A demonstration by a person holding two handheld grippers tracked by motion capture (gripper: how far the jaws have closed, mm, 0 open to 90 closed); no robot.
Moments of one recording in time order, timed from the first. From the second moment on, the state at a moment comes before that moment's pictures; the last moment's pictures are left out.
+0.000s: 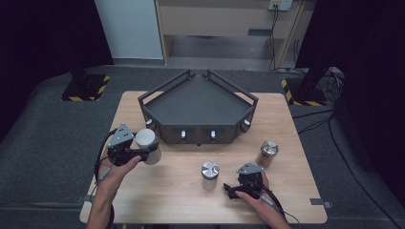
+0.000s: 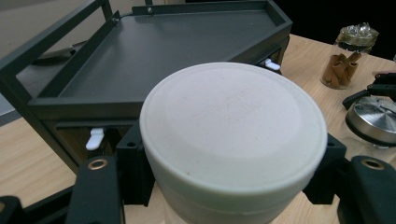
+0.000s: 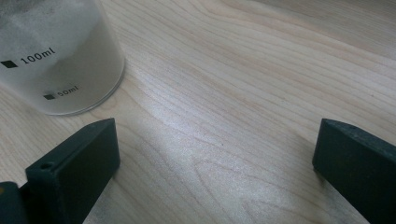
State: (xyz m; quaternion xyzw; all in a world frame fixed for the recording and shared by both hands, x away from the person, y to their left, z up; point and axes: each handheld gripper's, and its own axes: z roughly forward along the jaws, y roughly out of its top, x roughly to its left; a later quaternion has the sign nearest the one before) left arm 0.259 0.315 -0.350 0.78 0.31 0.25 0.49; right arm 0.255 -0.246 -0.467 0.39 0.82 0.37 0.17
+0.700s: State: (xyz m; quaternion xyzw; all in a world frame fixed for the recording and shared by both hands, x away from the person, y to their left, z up) left arm 0.291 0.289 -0.312 0.79 0.28 0.23 0.50; right arm 0.255 -0.246 -0.467 0.39 0.82 0.37 0.17
